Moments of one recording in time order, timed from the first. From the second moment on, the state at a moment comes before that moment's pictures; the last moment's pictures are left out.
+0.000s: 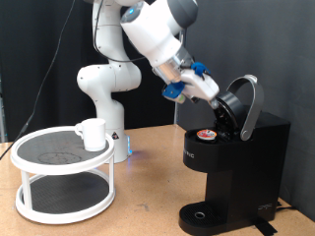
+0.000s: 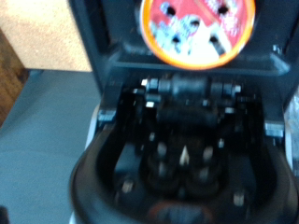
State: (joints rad) arm 0.11 -0.17 -0.13 -2.21 0.81 2.05 1.97
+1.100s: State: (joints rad) arm 0.10 -0.23 -0.15 -2.15 0.90 1.96 2.00
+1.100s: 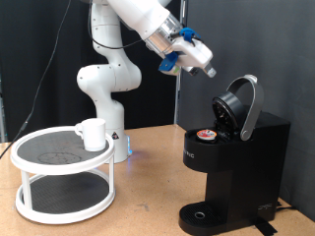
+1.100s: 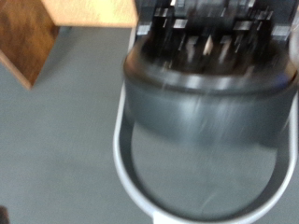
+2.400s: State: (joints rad) arm 0.16 -0.07 -0.01 -1.92 0.88 1.92 2.17
